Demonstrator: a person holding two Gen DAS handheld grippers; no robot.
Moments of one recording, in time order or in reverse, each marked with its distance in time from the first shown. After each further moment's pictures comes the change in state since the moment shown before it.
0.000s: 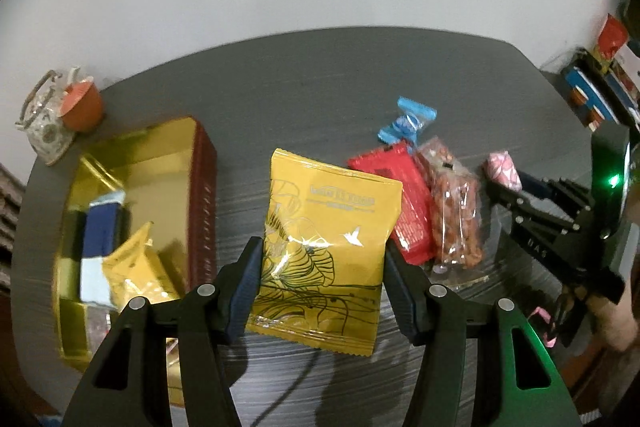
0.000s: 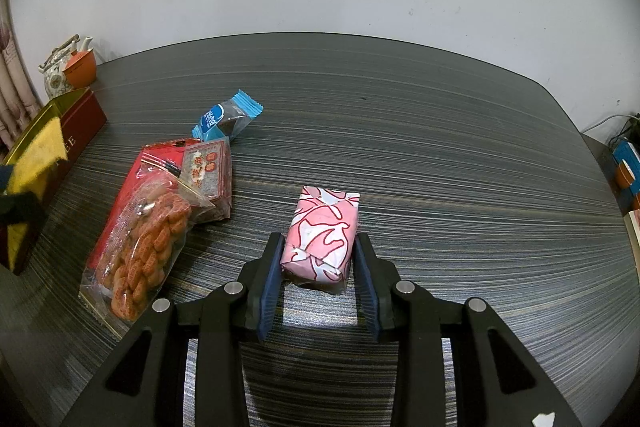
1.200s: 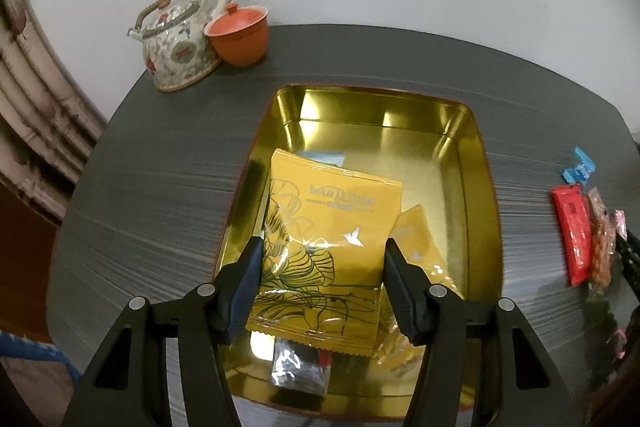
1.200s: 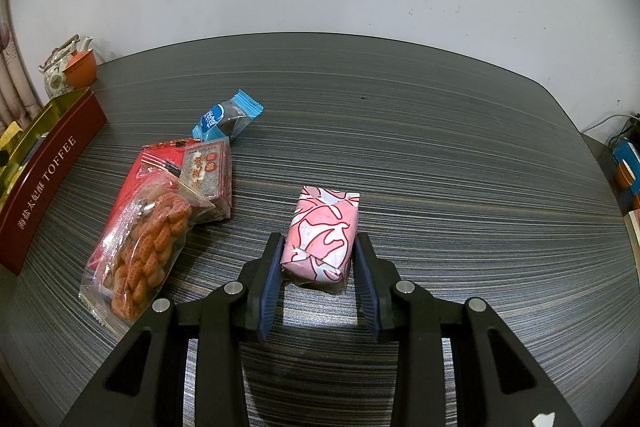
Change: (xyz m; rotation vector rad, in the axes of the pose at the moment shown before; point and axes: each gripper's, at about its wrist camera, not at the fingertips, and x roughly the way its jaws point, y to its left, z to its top) left arm 0.002 0.187 -0.022 -0.259 0.044 0.228; right arm 0.000 0.000 0.000 0.001 0.001 -0.001
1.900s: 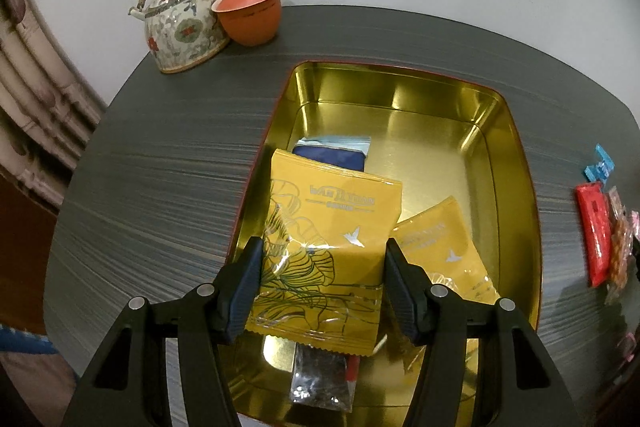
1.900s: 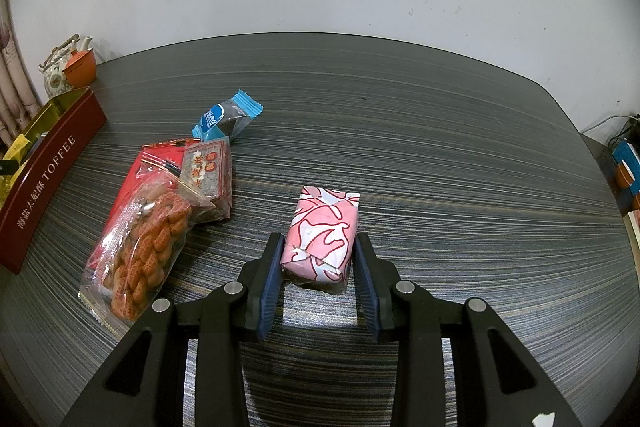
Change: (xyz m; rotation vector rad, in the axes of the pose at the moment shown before) left arm 0.023 0.012 -0.001 -0.008 0.042 0.018; right arm 0.000 0.000 0.000 0.000 0.000 0.000
